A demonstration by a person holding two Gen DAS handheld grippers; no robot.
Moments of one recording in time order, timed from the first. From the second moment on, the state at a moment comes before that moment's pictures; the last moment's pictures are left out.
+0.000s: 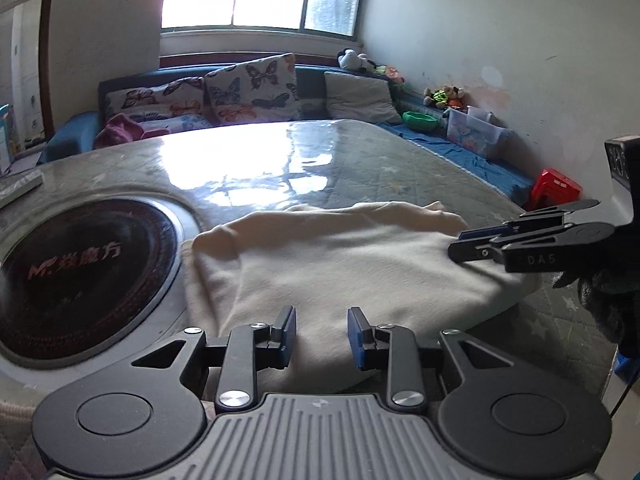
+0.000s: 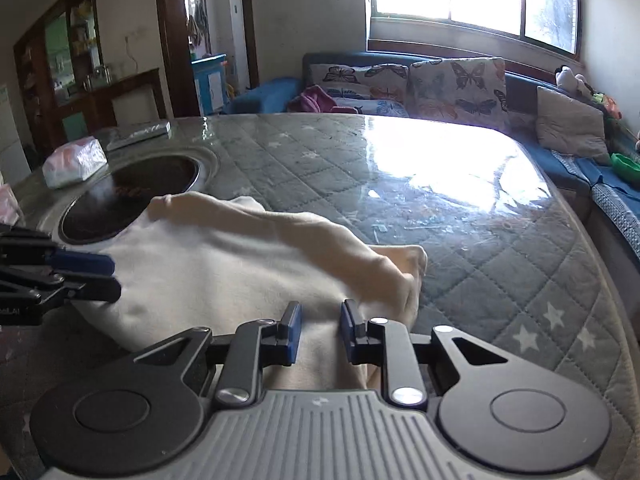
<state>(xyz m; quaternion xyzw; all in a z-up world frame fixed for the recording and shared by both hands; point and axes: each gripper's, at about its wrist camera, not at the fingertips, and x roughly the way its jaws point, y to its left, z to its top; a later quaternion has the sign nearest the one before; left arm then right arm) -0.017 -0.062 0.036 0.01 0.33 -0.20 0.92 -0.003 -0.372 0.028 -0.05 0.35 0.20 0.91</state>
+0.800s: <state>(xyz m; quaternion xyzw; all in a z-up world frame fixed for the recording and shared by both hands) -0.022 -0.015 0.048 -0.05 0.33 -0.13 0.93 -0.007 -0.317 0.051 -0.11 0.32 0.27 0.90</state>
